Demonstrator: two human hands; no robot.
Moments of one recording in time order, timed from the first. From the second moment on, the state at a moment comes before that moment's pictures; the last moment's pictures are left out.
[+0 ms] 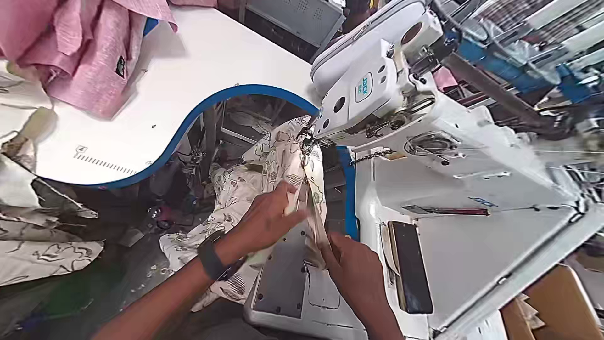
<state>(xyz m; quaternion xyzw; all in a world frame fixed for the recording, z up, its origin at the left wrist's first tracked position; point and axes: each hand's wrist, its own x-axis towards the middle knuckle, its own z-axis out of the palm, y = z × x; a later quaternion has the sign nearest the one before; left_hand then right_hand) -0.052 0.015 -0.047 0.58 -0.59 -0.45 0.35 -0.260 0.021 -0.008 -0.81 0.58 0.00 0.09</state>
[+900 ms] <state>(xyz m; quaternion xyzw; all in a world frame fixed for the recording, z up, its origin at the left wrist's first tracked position) -0.028 0.127 -0.074 0.59 -0.55 -0.45 0.37 -0.354 0.097 -0.001 -0.71 0.49 -0.37 0.34</state>
